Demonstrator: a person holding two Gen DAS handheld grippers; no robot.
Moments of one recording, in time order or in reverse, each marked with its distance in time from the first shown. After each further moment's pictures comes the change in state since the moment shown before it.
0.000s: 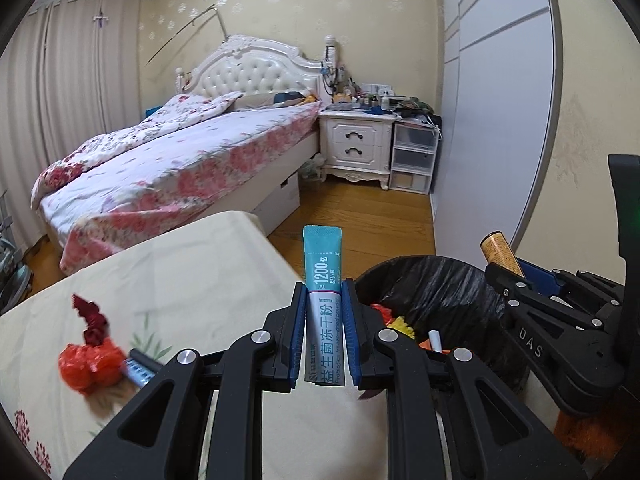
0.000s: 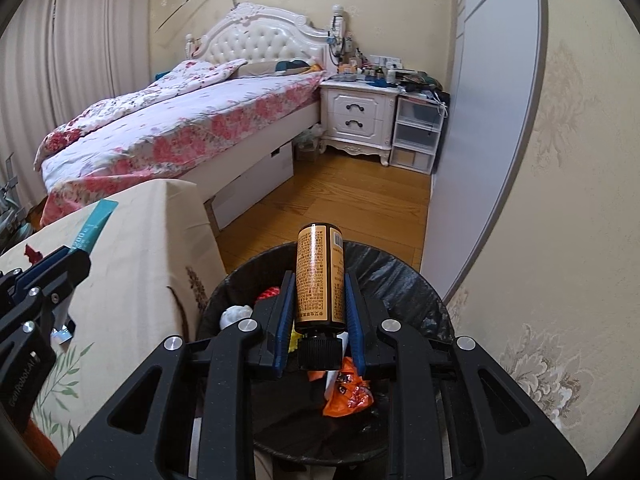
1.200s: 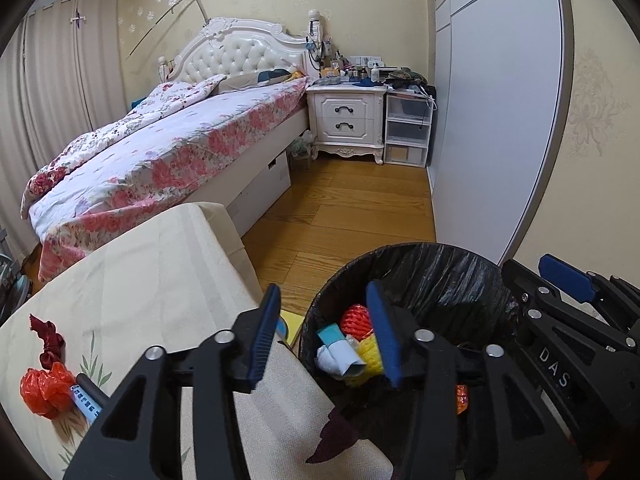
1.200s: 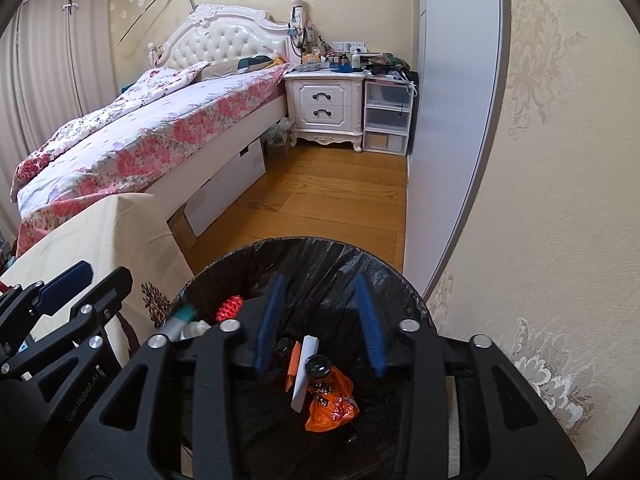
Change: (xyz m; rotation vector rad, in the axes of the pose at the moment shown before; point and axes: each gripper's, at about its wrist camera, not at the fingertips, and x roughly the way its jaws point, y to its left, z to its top) left arm 0.059 -0.030 0.008 0.046 0.086 0.006; right arm 0.031 -0.027 -0.002 0.101 0.021 -0.065
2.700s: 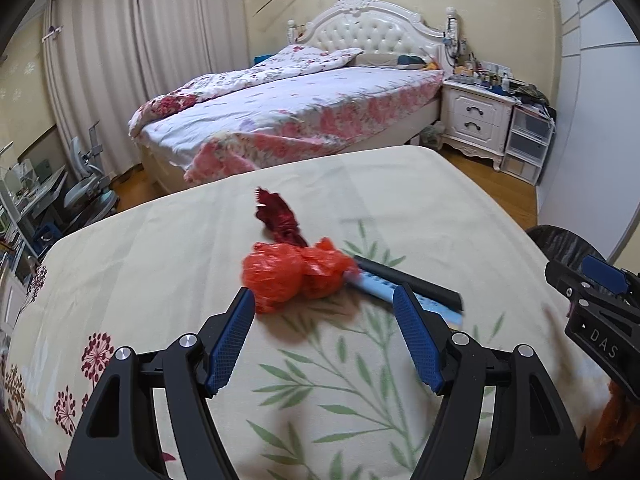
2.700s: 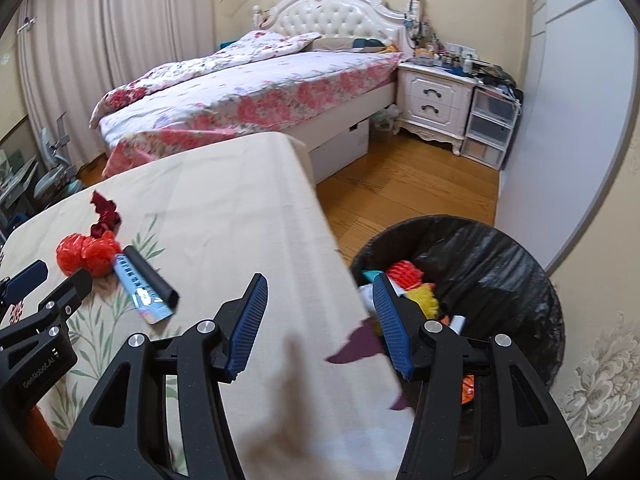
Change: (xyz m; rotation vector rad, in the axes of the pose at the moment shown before) left arm -0.084 0.164 -0.084 -0.263 0.072 0.347; right arm -0.038 0.147 -0.036 -0.253 0.076 0.281
